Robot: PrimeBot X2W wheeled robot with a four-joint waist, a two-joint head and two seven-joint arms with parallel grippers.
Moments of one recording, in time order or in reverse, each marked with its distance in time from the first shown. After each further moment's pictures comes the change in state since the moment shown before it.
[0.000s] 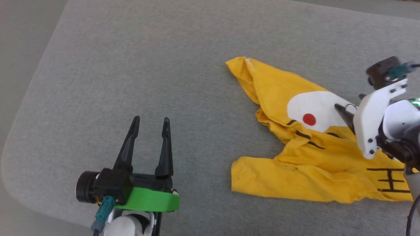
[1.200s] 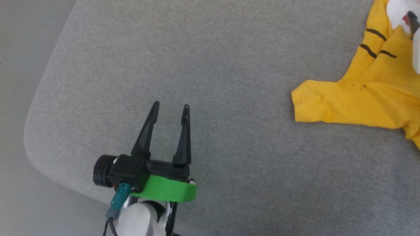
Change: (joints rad) left arm -0.091 0.000 -0.098 0.020 -0.038 0.036 0.000; right arm -0.423 -0.067 -0.040 0.459 -0.238 0.000 -0.348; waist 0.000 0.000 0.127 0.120
